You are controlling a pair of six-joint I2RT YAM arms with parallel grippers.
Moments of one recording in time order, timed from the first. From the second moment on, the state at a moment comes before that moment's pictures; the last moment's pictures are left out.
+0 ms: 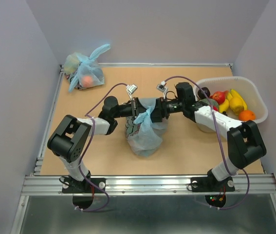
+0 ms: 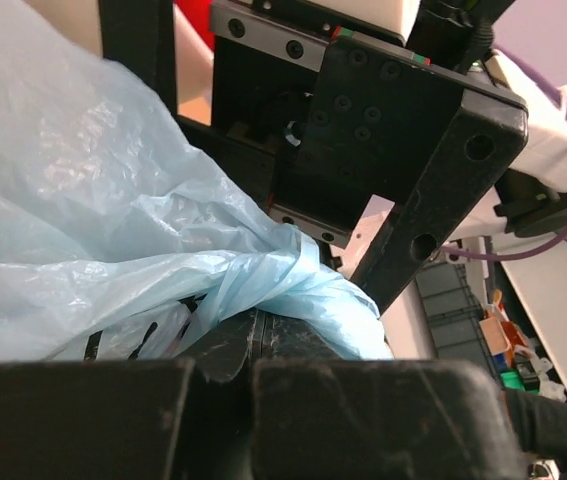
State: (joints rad) left arm -0.52 1.69 0.73 1.07 0.95 -1.19; right arm 0.45 1.55 1.00 -0.02 -0.96 0.37
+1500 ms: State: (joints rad) left arm -0.50 1.77 0.82 1.14 0.90 -1.34; right arm 0.50 1.62 1.01 0.18 -0.95 0.50
